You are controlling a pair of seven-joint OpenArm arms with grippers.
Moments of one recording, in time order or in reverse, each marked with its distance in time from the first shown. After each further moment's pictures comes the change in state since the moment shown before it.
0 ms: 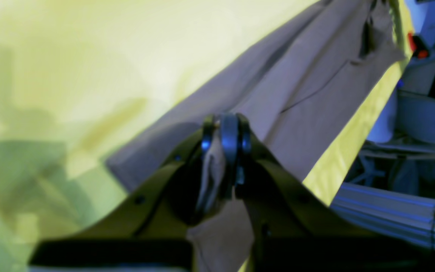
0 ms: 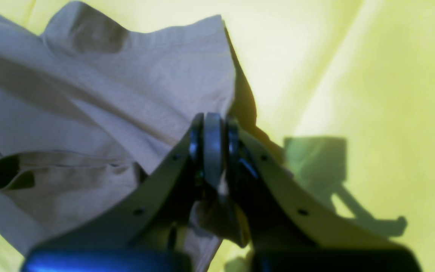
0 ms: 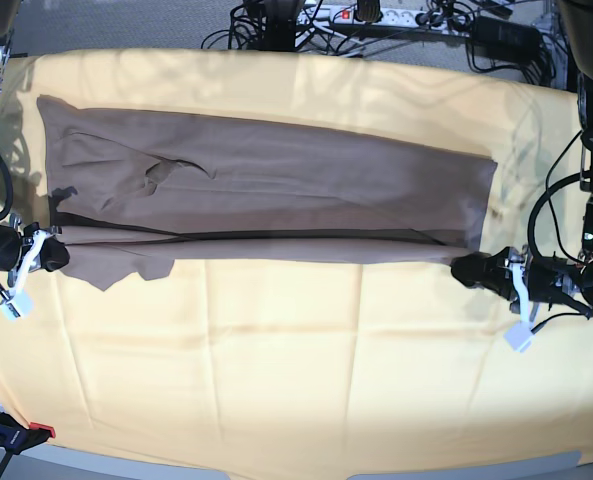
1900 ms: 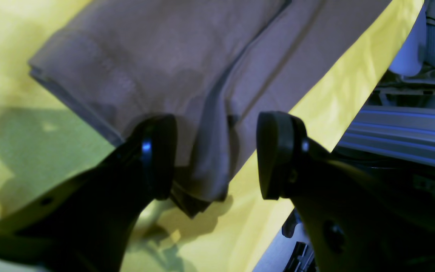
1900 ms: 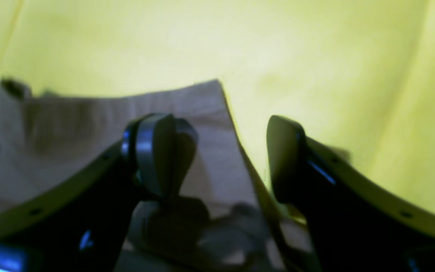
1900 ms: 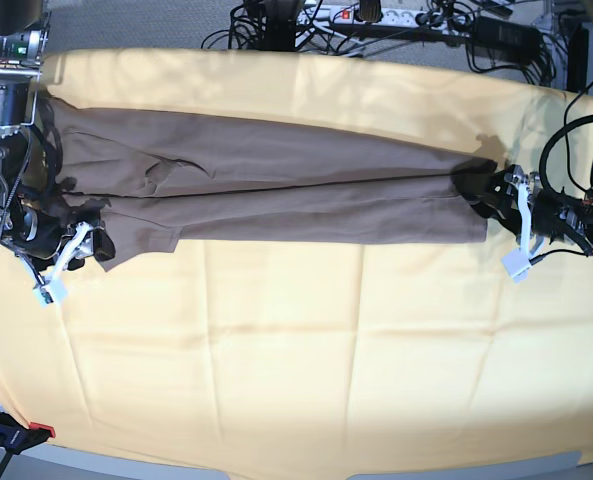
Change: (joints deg) left arm 16.6 -9.2 0.3 16.8 -0.4 -0.1 -0.3; right arm -4.5 -8.9 0.2 0.2 -12.5 0.1 12.5
